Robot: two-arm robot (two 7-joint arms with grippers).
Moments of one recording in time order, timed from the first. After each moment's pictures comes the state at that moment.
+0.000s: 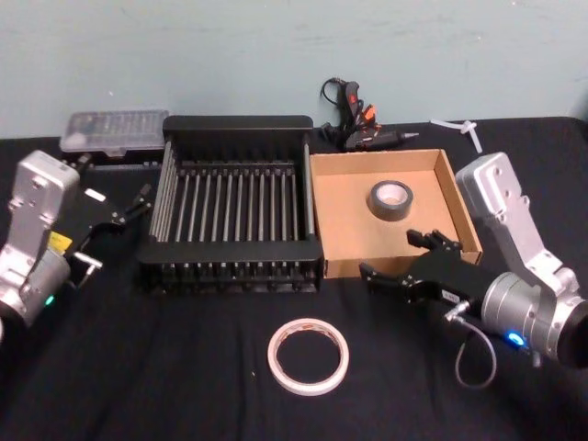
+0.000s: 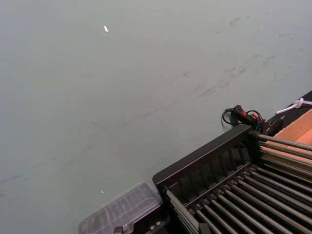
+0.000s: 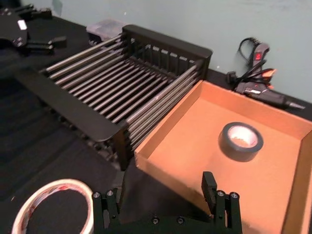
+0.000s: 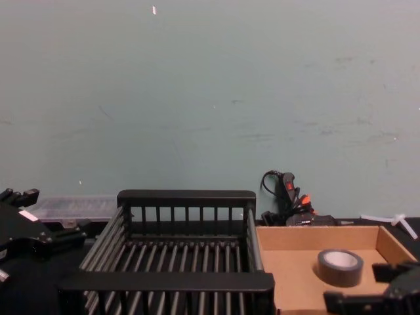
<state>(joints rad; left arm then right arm) -0.20 0.60 0.45 -1.41 -0.25 -0.12 0.03 0.00 0.45 -0.27 -1.80 0.26 0.47 0.34</state>
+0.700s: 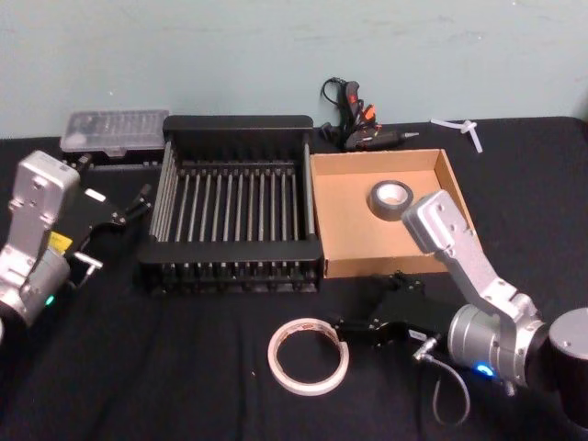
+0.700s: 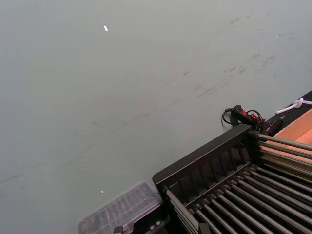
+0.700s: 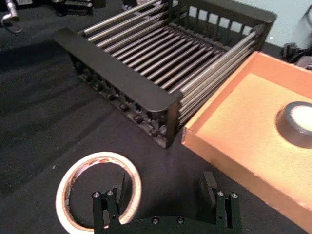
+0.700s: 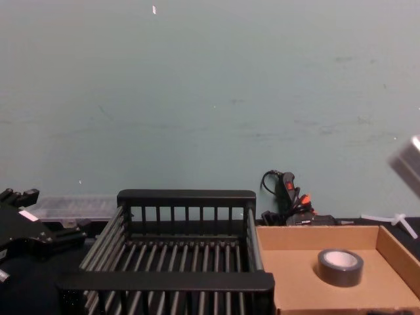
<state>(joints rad) -0.20 0.60 0.45 -1.41 -0.25 -0.12 0.03 0.01 0.46 -0.38 -1.80 0.24 0.54 0.36</state>
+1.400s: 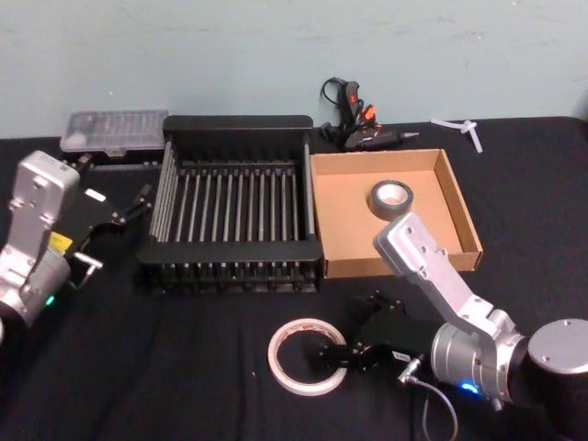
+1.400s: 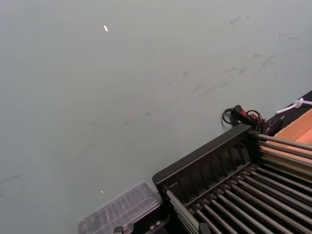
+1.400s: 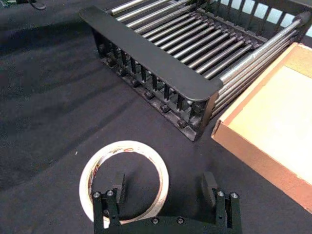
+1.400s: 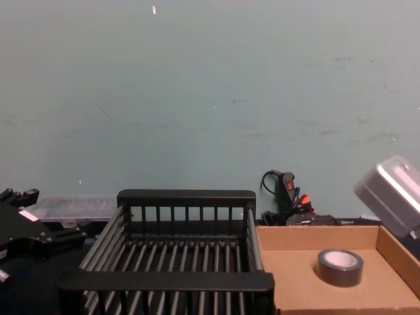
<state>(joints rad) -0.20 0.60 0.45 -1.41 -0.25 -0.12 0.03 0.02 0.47 -0.44 -1.80 0.20 0.55 0.39</state>
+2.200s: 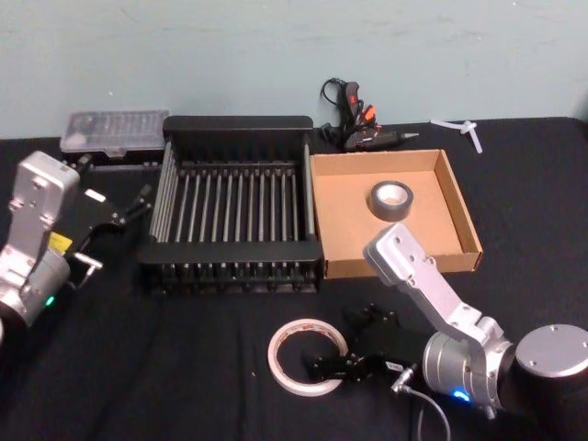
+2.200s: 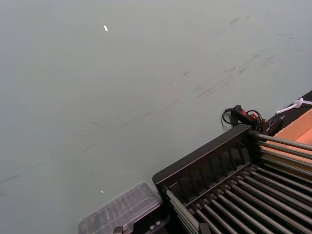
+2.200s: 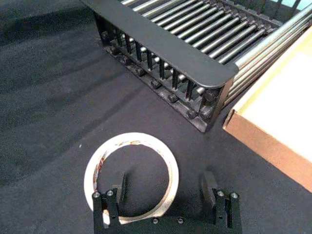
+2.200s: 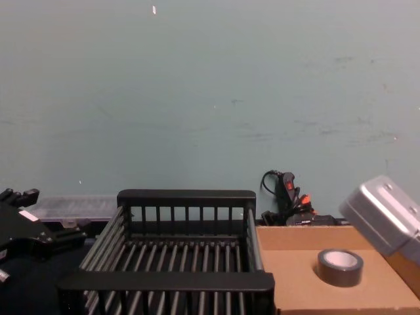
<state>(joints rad) -0.20 0.60 0.45 -1.41 -0.25 -0.12 0.03 0.02 0.44 -0.46 -1.77 0.19 0.58 0.40</state>
